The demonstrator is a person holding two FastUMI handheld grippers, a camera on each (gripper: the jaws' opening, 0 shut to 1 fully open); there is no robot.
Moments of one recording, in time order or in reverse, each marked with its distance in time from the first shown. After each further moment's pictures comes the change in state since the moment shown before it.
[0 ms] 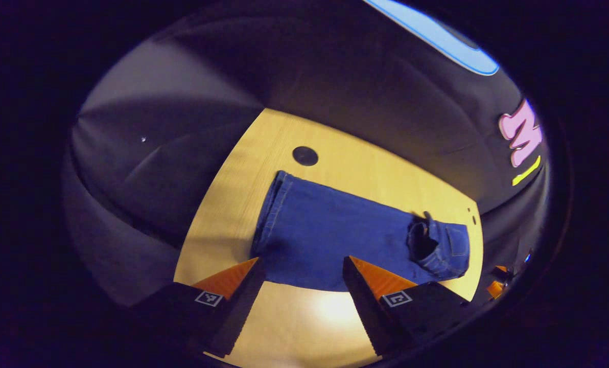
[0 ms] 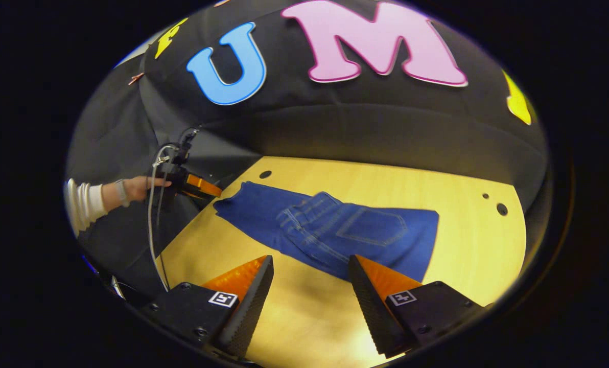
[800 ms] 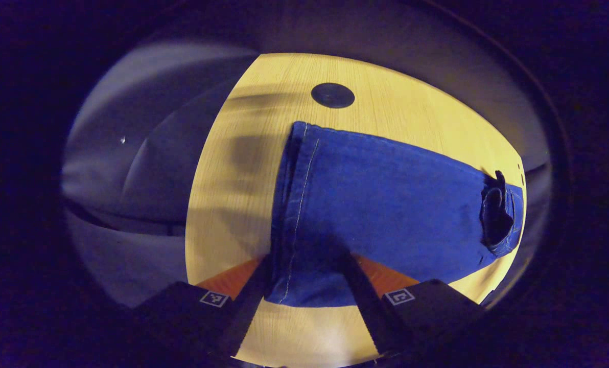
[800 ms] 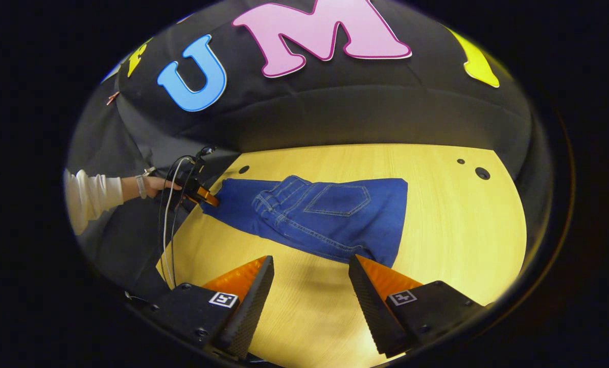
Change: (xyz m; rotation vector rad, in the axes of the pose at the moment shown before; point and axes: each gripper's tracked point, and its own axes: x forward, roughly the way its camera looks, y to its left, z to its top) left arm 0.063 0.013 -0.022 0.125 0.258 0.168; right arm -0.019 -0.044 -0.018 0.129 0.035 -0.025
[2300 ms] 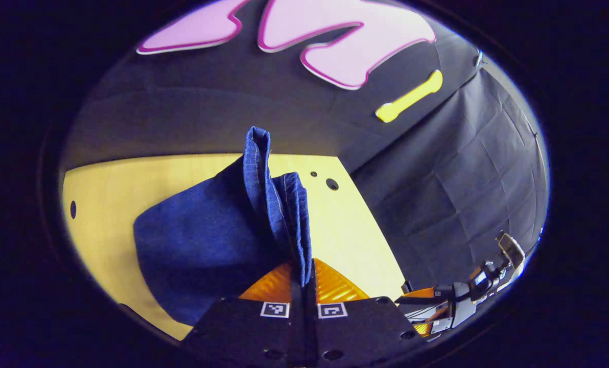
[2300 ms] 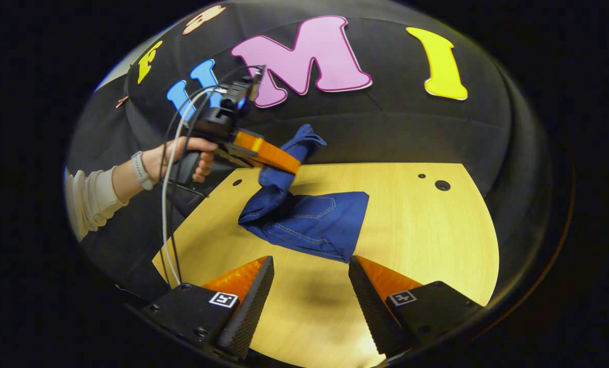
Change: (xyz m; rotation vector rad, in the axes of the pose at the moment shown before) left arm -0.163 -0.503 0.018 0.374 -0.217 -0.656; right arm -0.103 -0.074 -0.005 -0.017 -0.124 -0.060
